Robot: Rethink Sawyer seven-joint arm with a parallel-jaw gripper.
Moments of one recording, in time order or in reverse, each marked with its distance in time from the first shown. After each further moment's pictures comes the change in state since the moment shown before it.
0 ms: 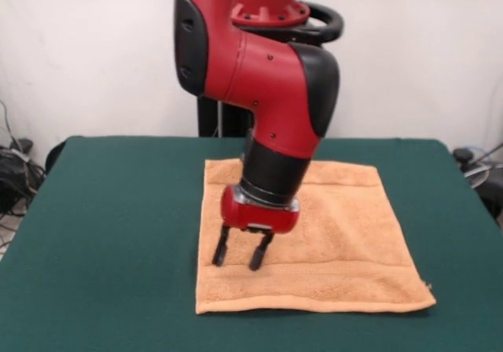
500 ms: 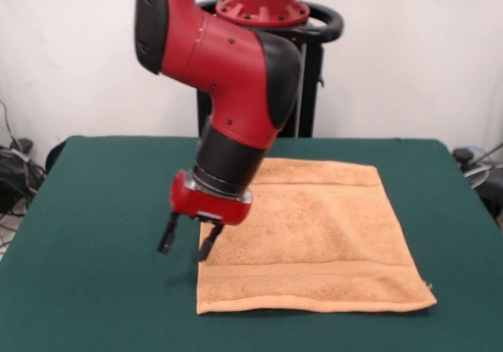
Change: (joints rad) arm -0.025 0.007 -0.086 -0.025 -0.032 -0.023 0.000
